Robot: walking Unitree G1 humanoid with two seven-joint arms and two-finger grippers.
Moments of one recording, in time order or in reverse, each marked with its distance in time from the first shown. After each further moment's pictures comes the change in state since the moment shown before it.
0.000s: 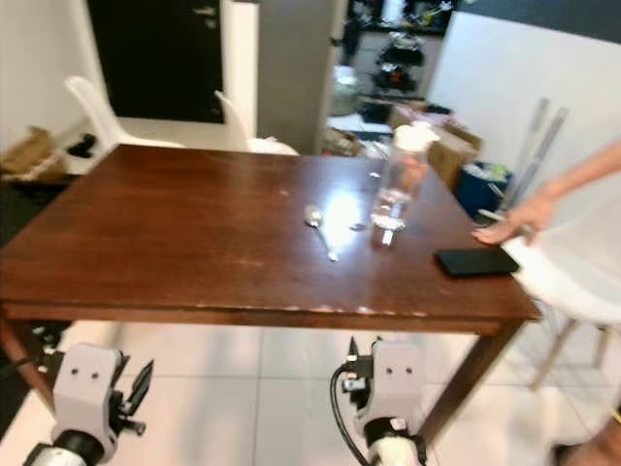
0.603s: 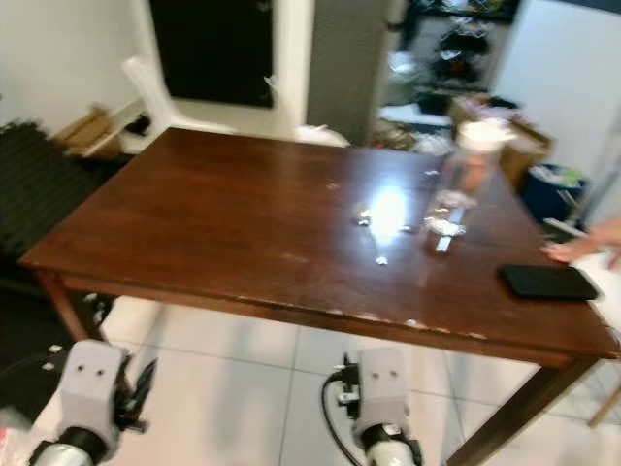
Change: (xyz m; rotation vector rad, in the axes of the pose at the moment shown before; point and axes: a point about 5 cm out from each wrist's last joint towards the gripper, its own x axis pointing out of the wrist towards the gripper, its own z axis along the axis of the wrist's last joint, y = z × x) left arm -0.003 0.010 -0.028 0.037 0.111 0.037; right arm -0.002 0.007 -0.029 -0.131 0.153 0.102
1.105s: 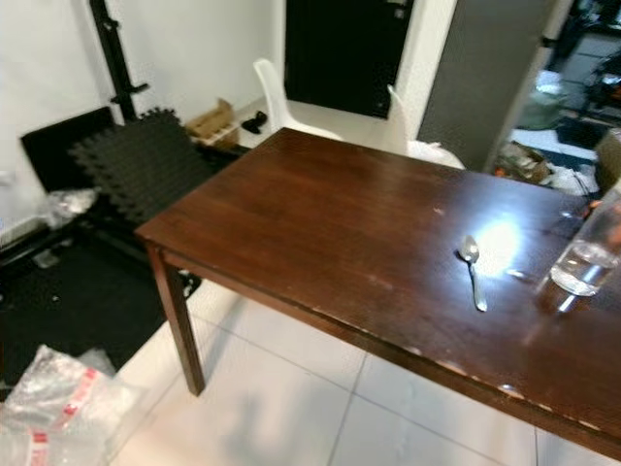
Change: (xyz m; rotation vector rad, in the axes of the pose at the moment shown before) left arm -0.065 0.015 -0.164 -0.001 0.636 0.031; right arm -0.095 -0.033 -0.155 -0.090 0.717 0.005
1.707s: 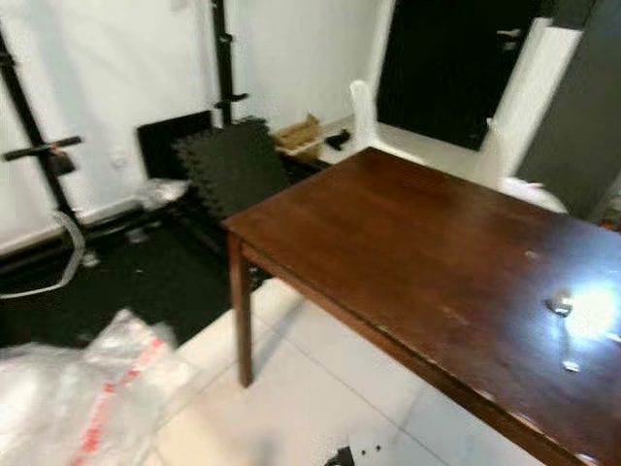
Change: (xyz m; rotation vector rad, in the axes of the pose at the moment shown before) left arm 0.007 0.000 -0.003 -0.005 -0.056 0.007; right arm 0.017 0.012 0.058 0.023 -0.261 0.044
